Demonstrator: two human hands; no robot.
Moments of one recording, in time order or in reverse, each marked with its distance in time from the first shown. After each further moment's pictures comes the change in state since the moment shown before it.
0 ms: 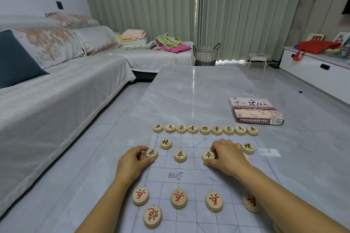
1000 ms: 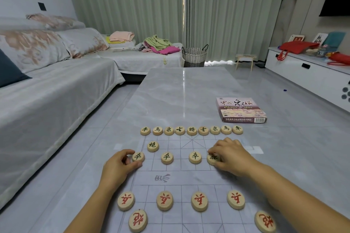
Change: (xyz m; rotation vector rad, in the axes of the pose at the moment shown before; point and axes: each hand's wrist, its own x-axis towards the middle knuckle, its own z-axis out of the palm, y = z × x) left_hand -0.001 -0.002 -0.001 -0.027 -0.017 -0.020; right_hand -0.014 0.052 -0.015 -0.112 -0.004 -0.238
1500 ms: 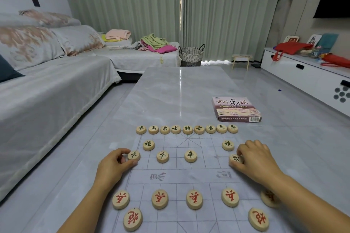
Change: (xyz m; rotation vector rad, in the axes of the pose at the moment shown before) left_hand 0.000 -0.001 0.000 0.024 0.003 0.005; right_hand -0.042 0.034 -0.002 -0.116 0.104 0.332
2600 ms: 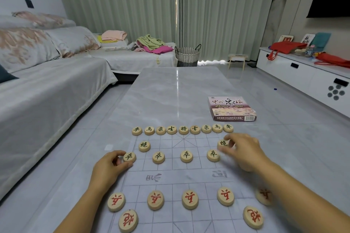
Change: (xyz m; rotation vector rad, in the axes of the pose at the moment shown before) left_hand -0.002 0.003 -0.002 0.031 0.017 0.018; right_hand 0.023 -0.005 -0.007 0.367 0.030 0.108
